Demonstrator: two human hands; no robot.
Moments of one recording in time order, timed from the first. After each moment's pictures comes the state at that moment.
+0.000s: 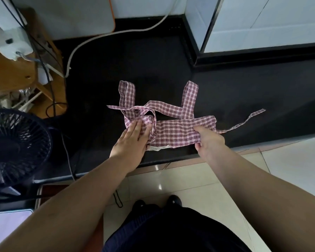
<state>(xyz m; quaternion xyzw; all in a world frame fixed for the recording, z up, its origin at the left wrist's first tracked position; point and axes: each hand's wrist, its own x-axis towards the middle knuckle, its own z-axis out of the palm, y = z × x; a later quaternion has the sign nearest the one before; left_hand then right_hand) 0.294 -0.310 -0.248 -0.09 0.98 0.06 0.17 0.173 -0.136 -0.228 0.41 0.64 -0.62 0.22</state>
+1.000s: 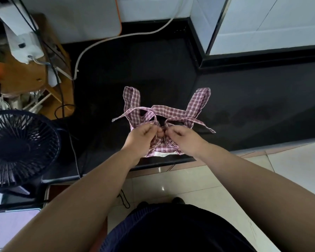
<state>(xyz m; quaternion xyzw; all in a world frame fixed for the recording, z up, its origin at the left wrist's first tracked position) 0.274 -0.300 -0.220 -0.31 0.73 0.61 0.03 0.192 -0.166 -0.225 -0.18 0.80 -0.44 0.36</state>
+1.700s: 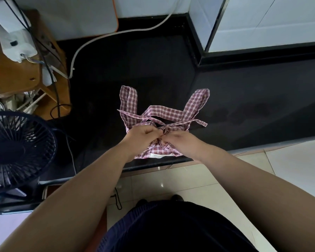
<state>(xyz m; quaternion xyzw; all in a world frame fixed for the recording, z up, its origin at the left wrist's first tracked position) 0.270 -0.312 -0.216 -0.25 0.76 0.59 0.14 0.196 -0.168 -0.212 -0.13 0.80 -0.39 0.44</state>
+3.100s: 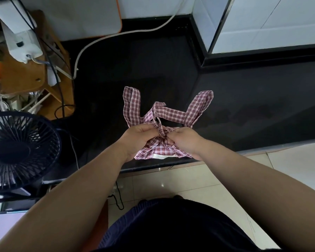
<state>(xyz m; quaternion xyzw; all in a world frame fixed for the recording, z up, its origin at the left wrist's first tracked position) 0.270 -0.320 -0.210 -0.29 0.64 0.70 0.14 0.189 -0.180 -0.209 -0.08 0.81 -0.39 0.44</state>
